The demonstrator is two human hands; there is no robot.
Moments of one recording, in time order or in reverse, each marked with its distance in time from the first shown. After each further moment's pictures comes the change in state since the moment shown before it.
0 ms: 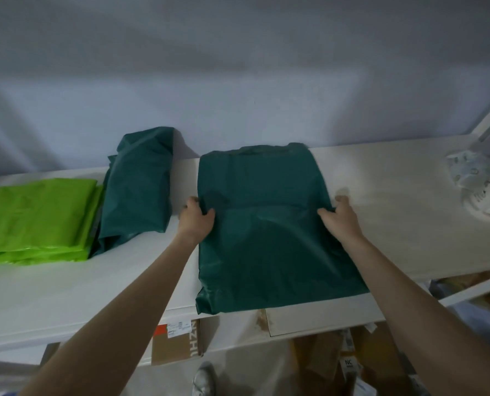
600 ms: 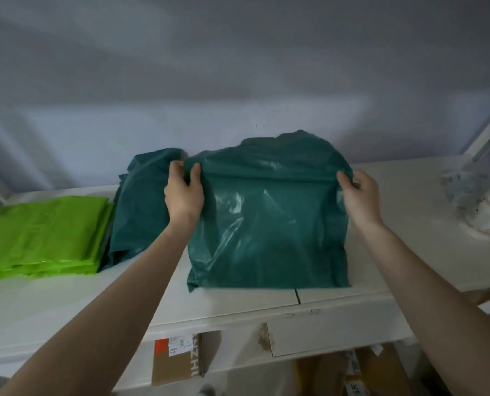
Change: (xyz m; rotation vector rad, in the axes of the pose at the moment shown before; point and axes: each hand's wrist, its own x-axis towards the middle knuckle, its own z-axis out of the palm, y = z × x) left_hand -0.021 0.066 -0.055 -0.434 0.429 0.277; right_hand 0.004 -0.056 -0.048 0.378 0.281 -0.352
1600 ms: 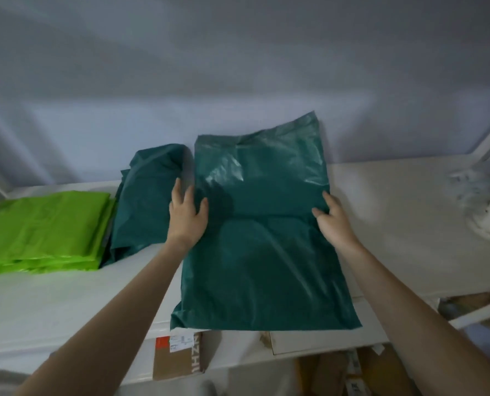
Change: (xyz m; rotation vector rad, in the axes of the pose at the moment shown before) left_hand -0.007 -0.063 -0.006 0.370 -0.291 0.084; right_hand -0.030 0.036 0.035 -0.088 -0.344 0.138
